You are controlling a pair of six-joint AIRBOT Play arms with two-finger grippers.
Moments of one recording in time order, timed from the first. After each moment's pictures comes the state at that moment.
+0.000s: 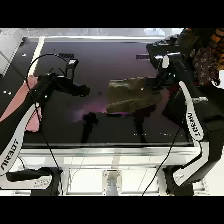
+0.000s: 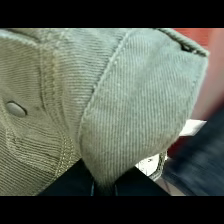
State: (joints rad) left arm -0.26 -1.43 1.26 -1.86 0.92 1.70; right arm 0.13 -1.77 1.82 -1.69 1.49 1.73
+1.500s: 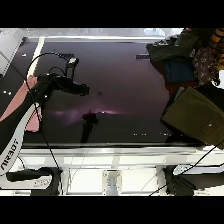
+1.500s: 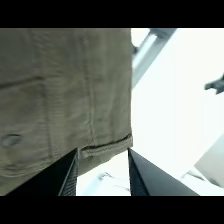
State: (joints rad) left arm -0.26 -1.43 1.26 -1.85 0.88 1.76; right arm -0.71 -1.52 1.51 -1.94 1.67 1.77
